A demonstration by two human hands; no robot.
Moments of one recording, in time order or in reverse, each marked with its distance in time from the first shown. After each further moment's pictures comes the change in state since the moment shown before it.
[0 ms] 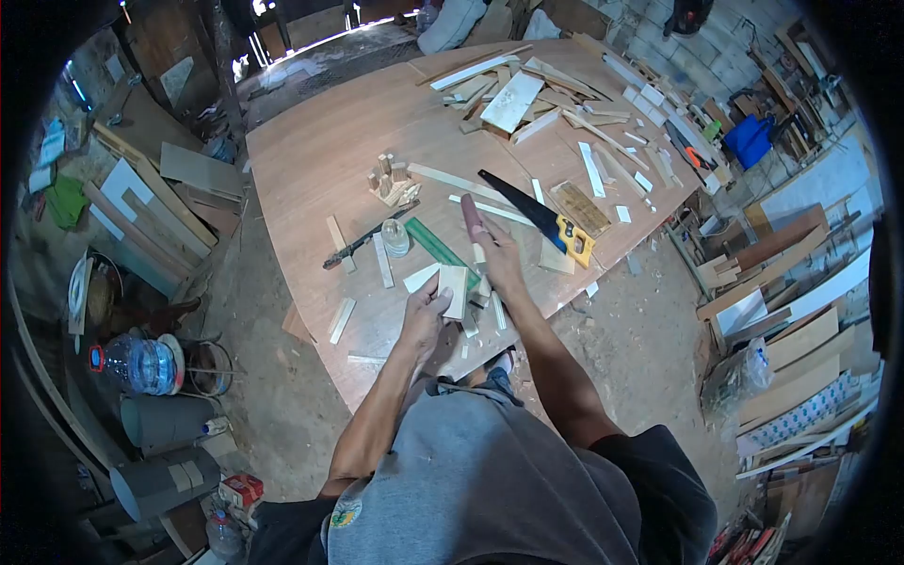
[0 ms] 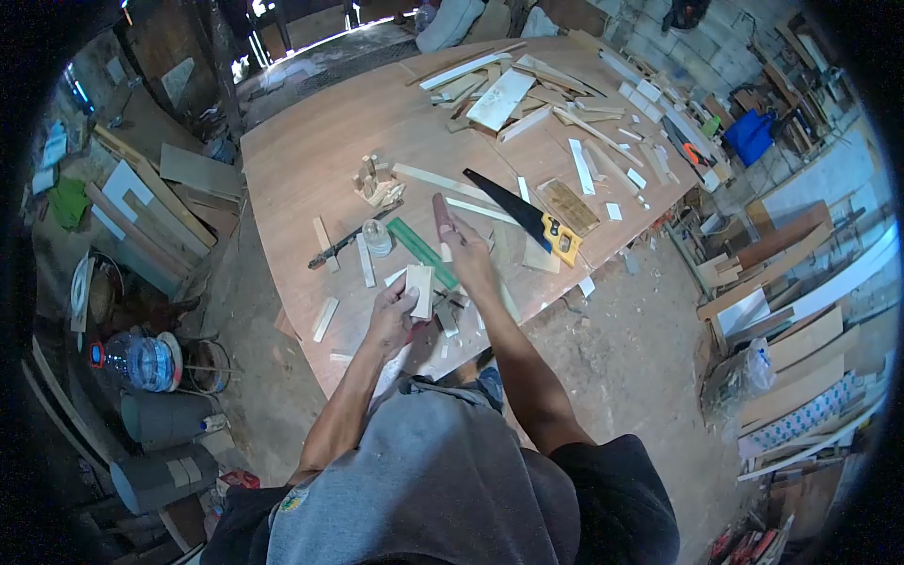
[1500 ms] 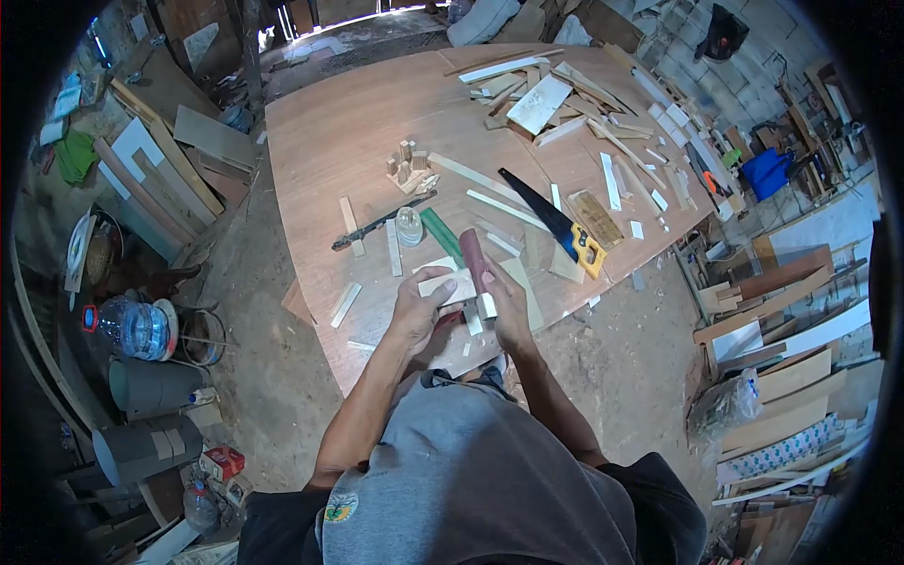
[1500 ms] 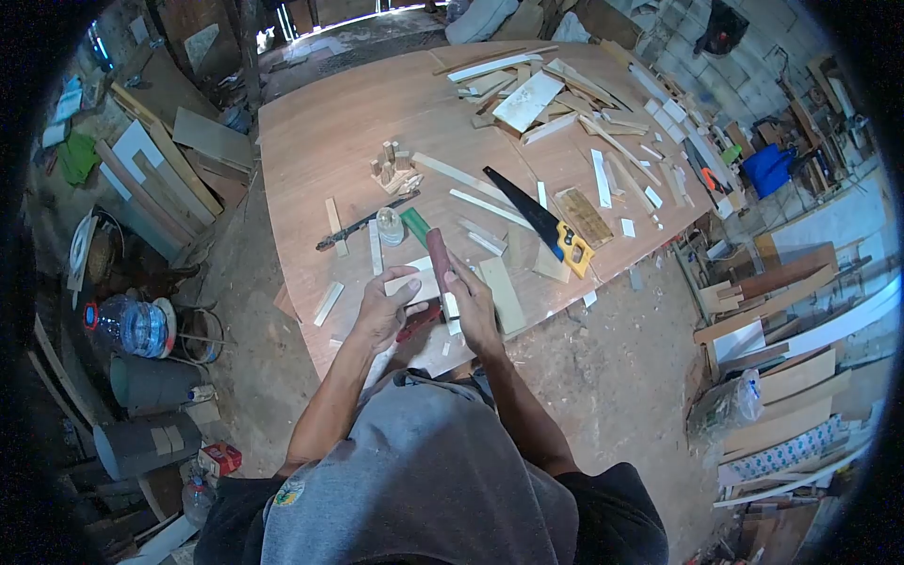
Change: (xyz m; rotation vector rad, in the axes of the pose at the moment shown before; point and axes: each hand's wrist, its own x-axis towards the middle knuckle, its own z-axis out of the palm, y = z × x) left_hand -0.013 0.034 -0.002 -0.094 0.149 -0.054; right_hand -0.069 -0.038 -0.003 0.341 -0.230 0.152
